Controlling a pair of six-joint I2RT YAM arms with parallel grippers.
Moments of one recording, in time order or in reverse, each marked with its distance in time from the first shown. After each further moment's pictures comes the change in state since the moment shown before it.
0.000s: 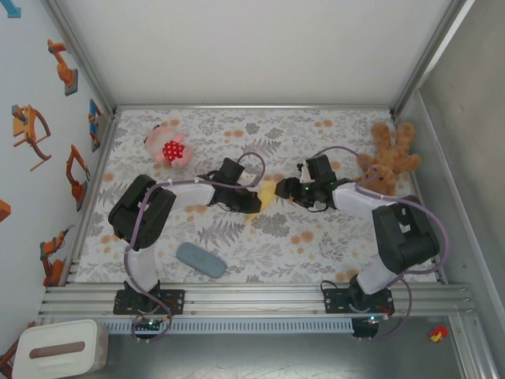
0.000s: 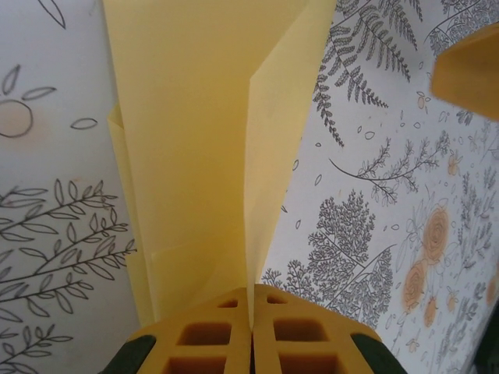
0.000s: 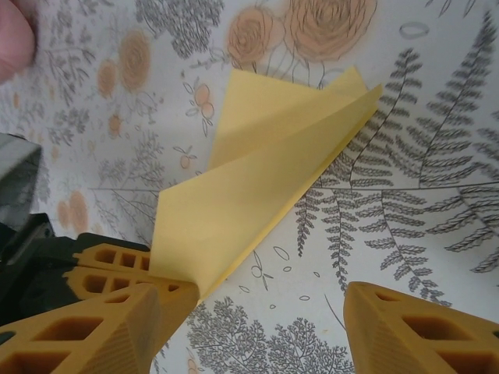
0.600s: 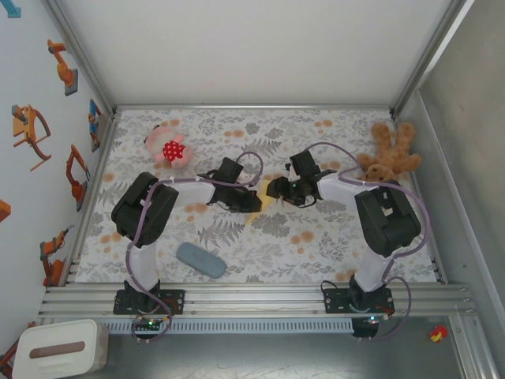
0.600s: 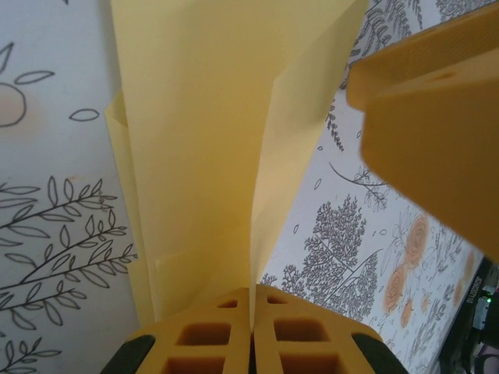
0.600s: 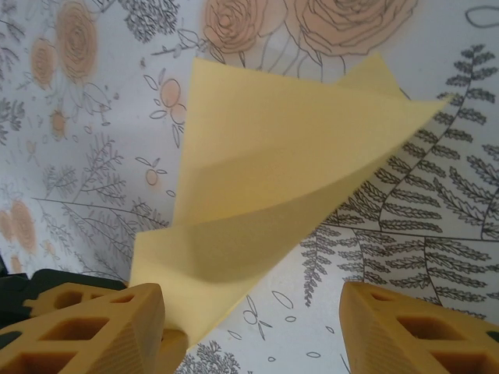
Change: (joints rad) left arm 0.021 0.033 0.013 0.018 0.062 -0.064; right arm 0.064 0.158 0.157 -0.105 0.076 -0.008
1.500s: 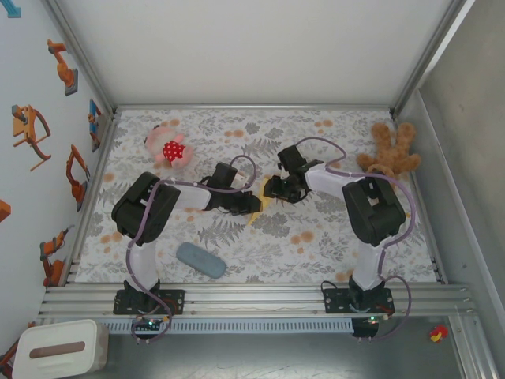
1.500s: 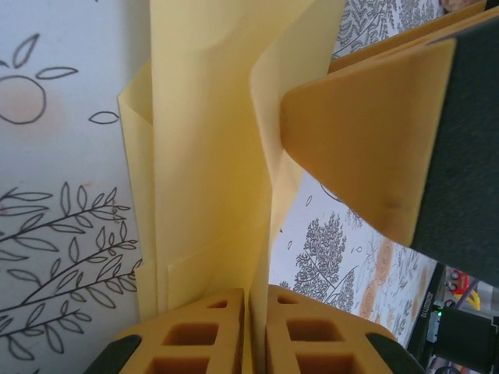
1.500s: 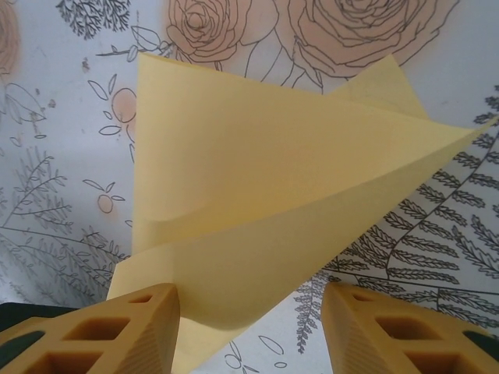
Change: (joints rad) left arm 0.026 0.015 -0.119 0.259 0.090 -0.138; right arm 0.050 0.136 0.187 -0.187 0.118 -0.042
